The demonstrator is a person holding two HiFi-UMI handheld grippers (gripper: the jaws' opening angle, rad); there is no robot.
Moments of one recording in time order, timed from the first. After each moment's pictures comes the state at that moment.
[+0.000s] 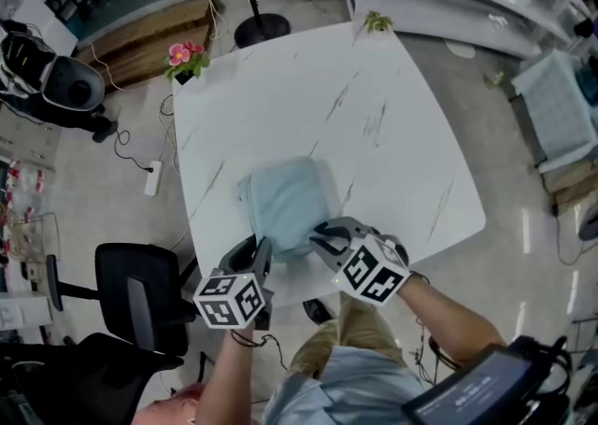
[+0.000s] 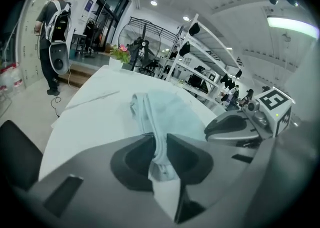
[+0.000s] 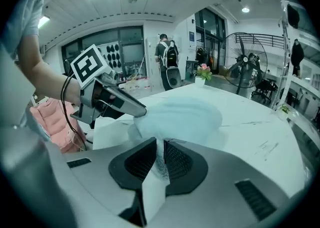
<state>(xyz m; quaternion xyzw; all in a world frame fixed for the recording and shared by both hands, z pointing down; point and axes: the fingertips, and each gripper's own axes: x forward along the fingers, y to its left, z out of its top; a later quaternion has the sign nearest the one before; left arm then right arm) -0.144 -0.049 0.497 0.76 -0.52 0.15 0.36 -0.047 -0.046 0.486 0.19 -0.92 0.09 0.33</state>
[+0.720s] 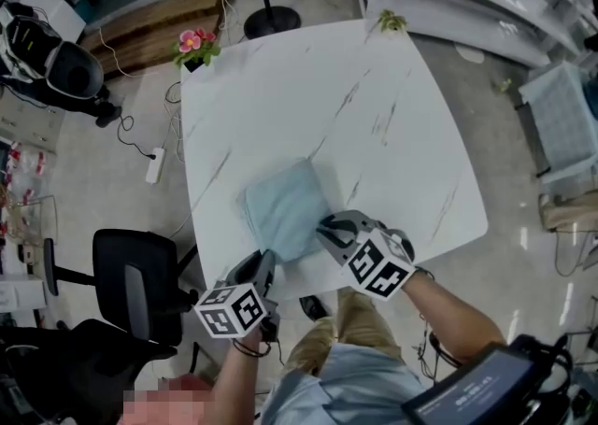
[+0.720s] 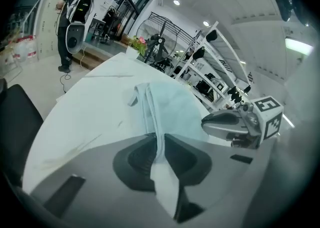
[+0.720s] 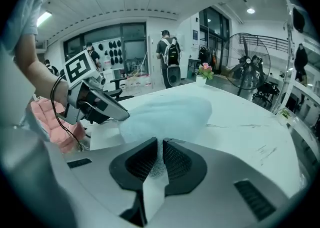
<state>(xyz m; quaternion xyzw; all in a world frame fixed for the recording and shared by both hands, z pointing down) -0.148 -0.006 0.515 0.71 -0.54 0.11 0.44 -0.042 -0.054 0.487 0.19 -0.92 0.07 0.35</state>
